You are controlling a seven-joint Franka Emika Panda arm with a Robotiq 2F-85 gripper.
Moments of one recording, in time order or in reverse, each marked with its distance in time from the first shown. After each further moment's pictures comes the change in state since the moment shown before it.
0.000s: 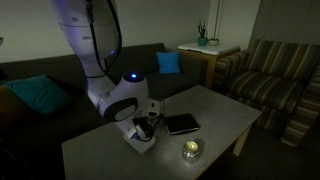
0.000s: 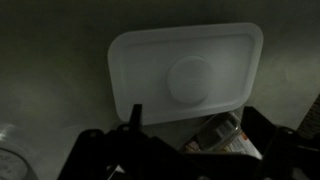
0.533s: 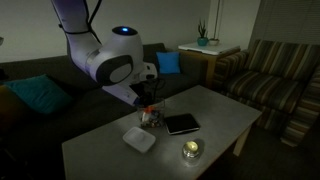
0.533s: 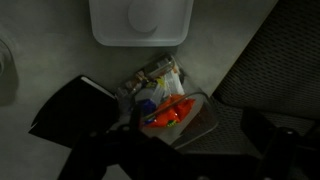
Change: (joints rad) arm -0.142 -0.353 0.145 -0.303 -0.144 -0.003 -0.090
